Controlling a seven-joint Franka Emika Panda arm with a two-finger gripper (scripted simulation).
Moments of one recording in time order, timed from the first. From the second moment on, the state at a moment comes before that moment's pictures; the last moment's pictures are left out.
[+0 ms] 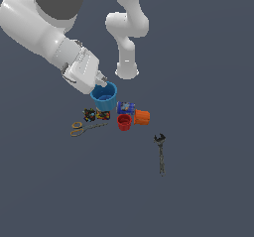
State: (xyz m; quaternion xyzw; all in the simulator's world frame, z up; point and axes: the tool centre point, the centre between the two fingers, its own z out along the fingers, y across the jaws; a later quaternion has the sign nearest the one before) arm -0.056 -0.081 0.314 -0.70 0.60 0.24 0.31
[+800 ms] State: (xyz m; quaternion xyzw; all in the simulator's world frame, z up) arm -0.057 -0.042 0.457 -0.70 0.60 0.24 0.31
